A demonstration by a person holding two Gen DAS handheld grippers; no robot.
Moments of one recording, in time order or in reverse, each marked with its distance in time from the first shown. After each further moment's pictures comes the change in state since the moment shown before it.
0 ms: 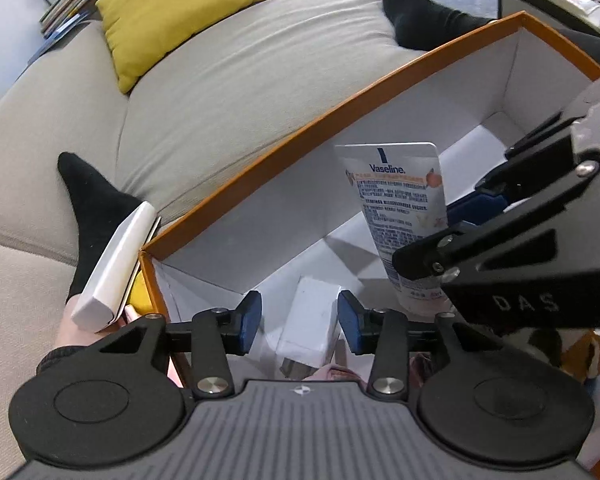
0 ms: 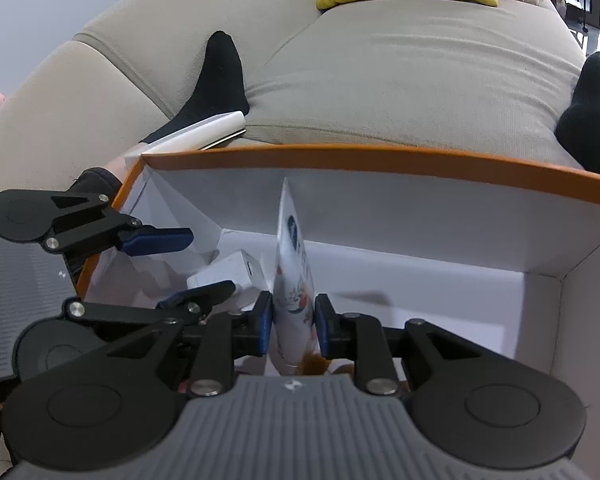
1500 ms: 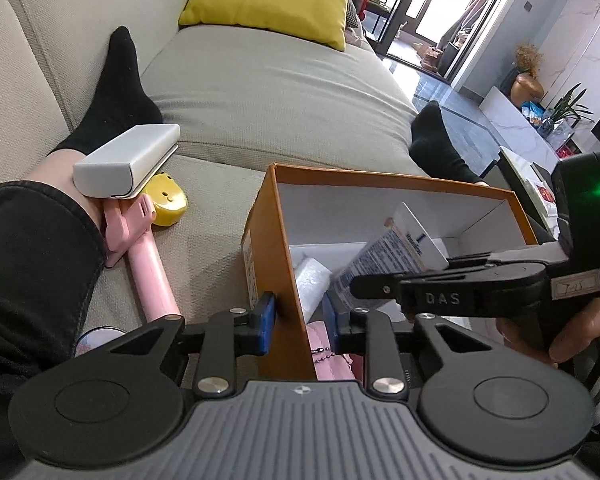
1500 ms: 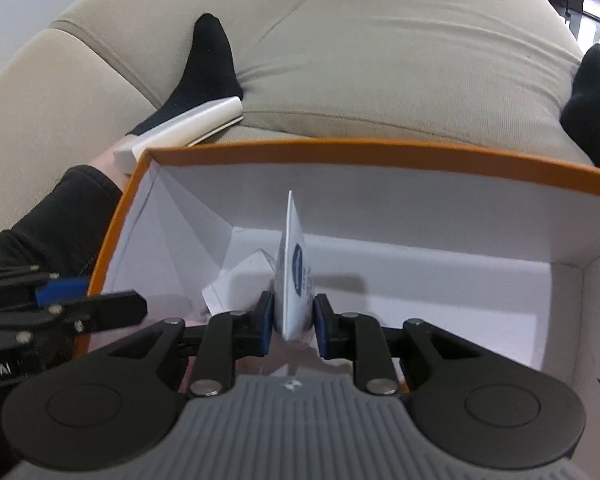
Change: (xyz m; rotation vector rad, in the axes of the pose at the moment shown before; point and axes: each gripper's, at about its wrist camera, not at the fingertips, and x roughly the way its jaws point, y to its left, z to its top) left arm -0.031 0.103 -0.076 -0.583 -0.148 -0.383; right arm 0.020 0.034 0.010 0.041 0.047 -0.074
